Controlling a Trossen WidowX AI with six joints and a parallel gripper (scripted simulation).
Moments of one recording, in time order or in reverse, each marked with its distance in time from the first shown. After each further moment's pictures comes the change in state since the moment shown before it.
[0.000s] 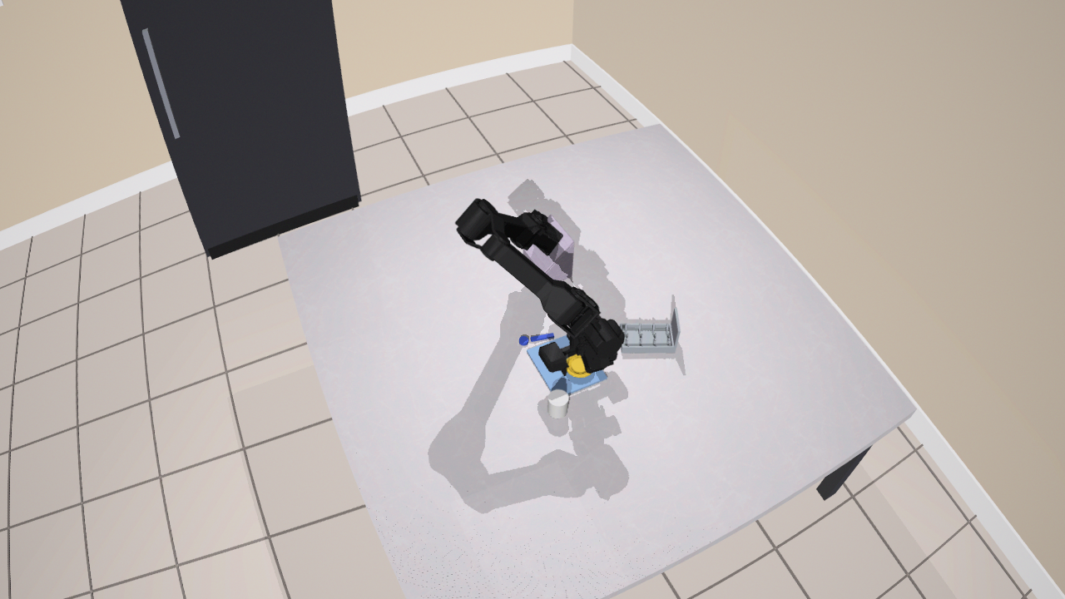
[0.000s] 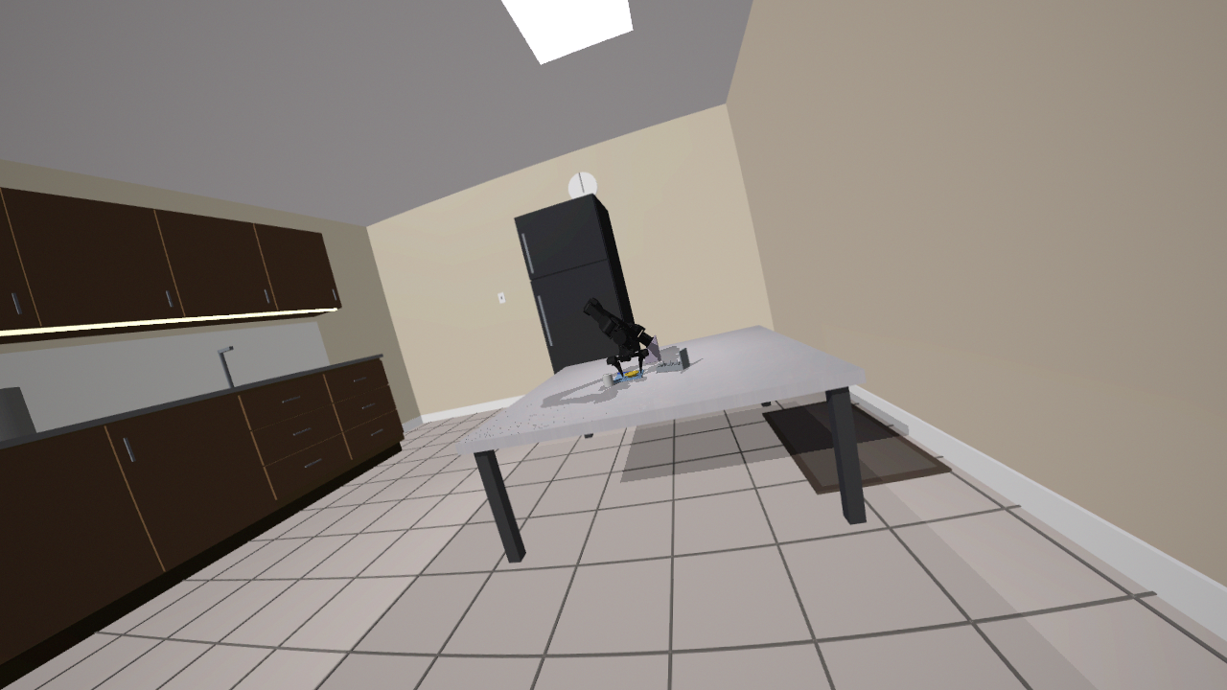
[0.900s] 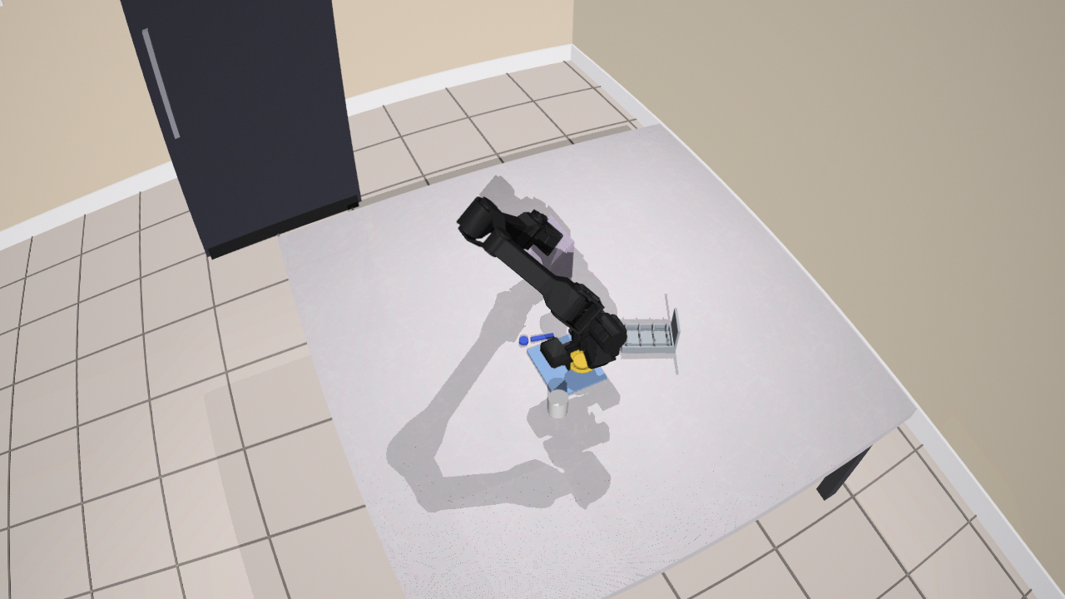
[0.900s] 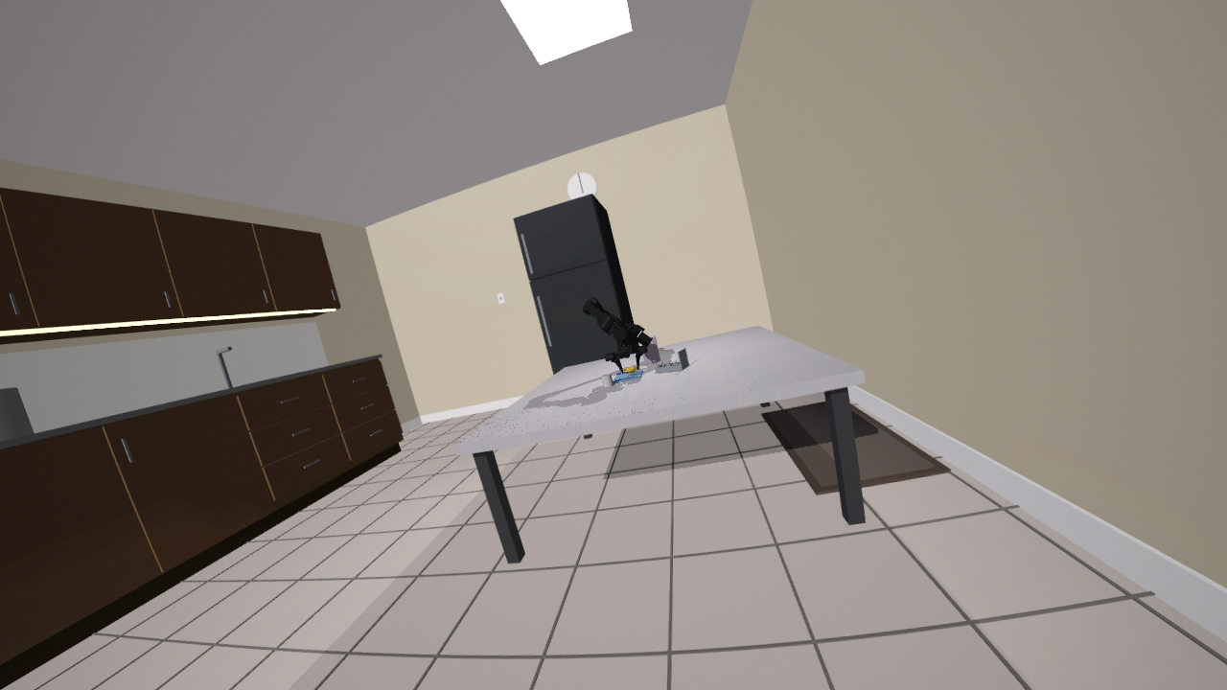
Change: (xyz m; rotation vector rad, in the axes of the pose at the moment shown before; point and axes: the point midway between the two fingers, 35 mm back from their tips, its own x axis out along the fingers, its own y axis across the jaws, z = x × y) arm -0.019 0.002 0.003 -0.009 0.011 -0.003
